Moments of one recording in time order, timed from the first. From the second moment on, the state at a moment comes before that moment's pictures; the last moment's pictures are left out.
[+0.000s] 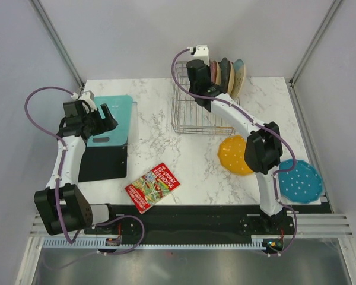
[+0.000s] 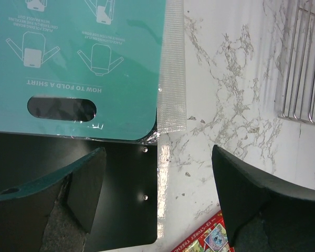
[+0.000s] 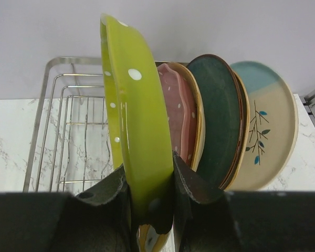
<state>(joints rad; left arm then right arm) 0.20 1.29 1.05 -0.46 0.27 -0.15 0.58 2.11 1.98 -0.12 0.75 0.03</state>
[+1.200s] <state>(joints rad) 0.20 1.28 1.00 -0.44 0.30 -0.15 0.55 2.31 2.10 0.01 0.83 -0.08</state>
